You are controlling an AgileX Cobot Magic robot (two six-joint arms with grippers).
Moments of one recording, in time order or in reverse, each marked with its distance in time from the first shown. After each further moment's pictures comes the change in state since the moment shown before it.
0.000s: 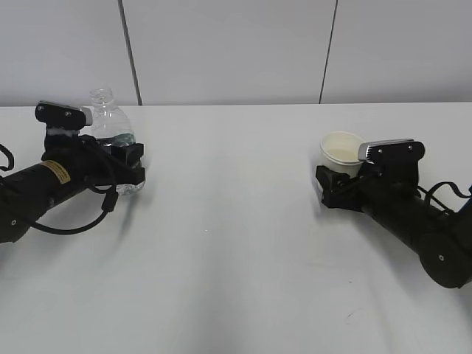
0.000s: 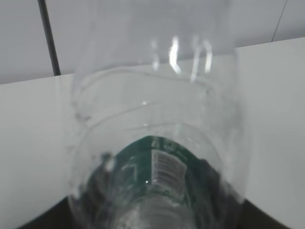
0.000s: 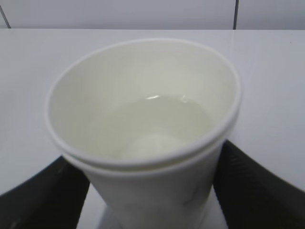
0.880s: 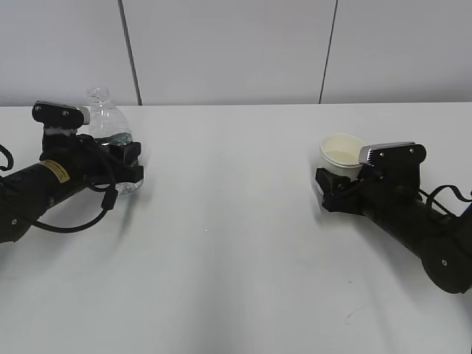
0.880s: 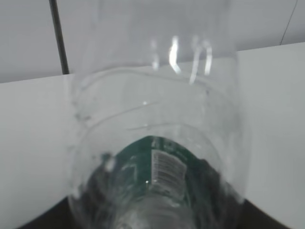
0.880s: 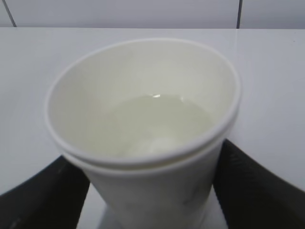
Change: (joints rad) left arm 0.000 0.000 0.000 -0.027 0.000 0.000; right arm 0.000 0.000 0.022 -0.013 -0.024 0.000
